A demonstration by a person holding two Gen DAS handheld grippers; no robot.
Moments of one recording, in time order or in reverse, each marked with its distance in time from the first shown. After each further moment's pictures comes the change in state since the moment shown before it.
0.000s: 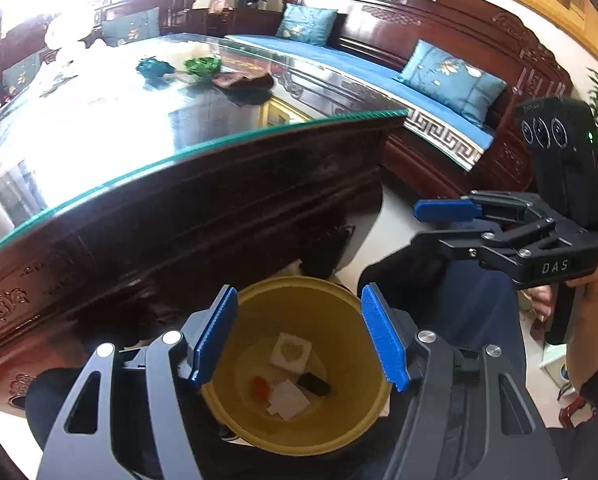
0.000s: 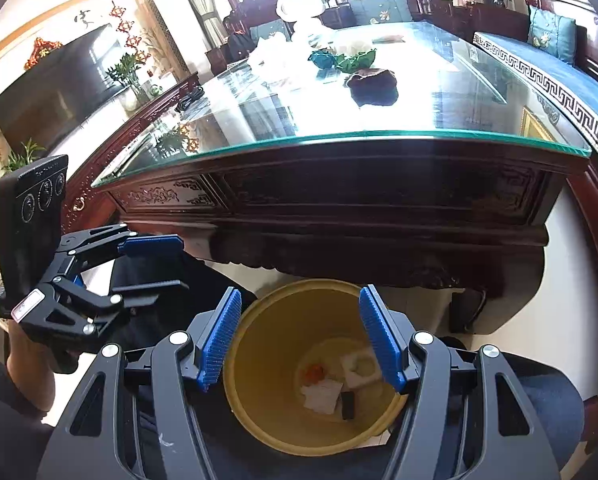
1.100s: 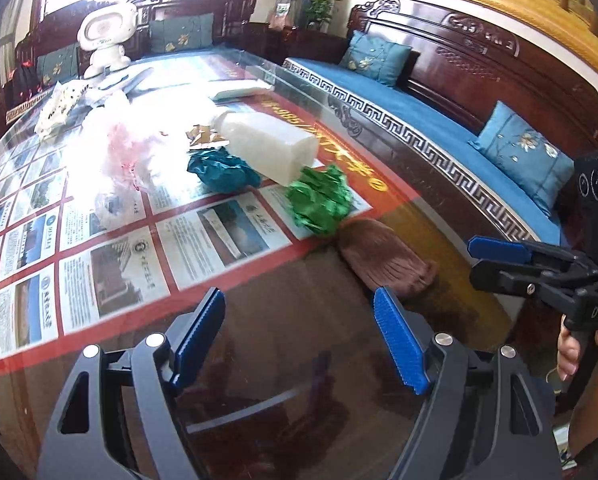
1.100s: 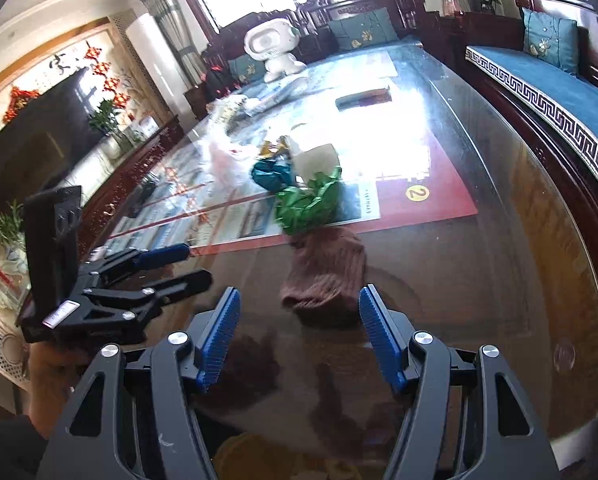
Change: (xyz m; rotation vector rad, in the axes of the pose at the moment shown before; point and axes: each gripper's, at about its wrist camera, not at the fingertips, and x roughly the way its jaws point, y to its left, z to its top) left arm 0.086 0.135 0.206 -0.136 -0.061 0.109; right arm 0.071 -0.082 0.202 0.086 -0.067 -0.008
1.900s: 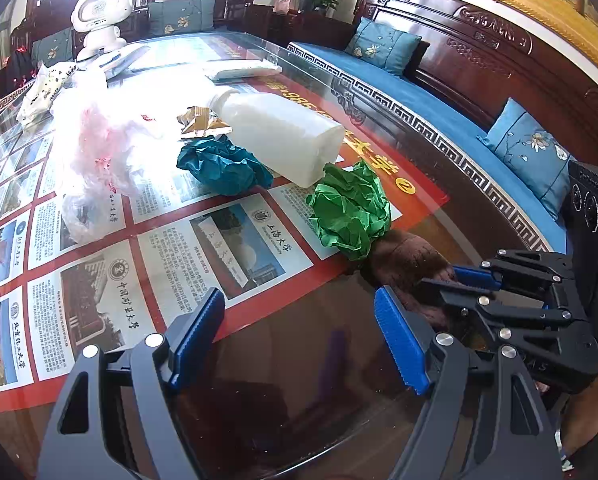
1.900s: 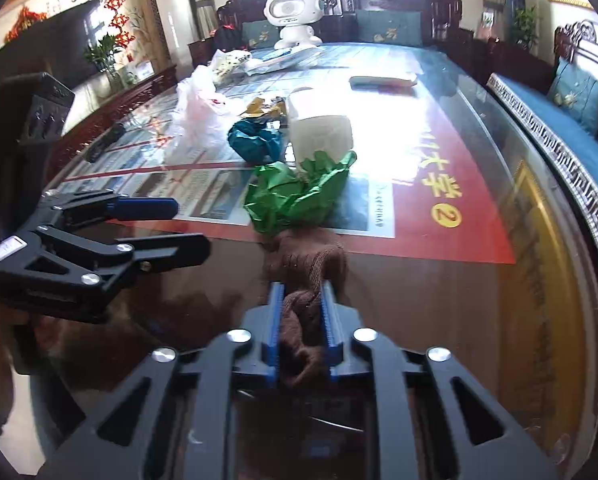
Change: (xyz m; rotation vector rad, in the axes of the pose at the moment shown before) left arm 0.046 0.013 0.021 -0.017 0.054 -0.015; right arm 0.063 0.009 0.006 -0.214 0.063 -0.101
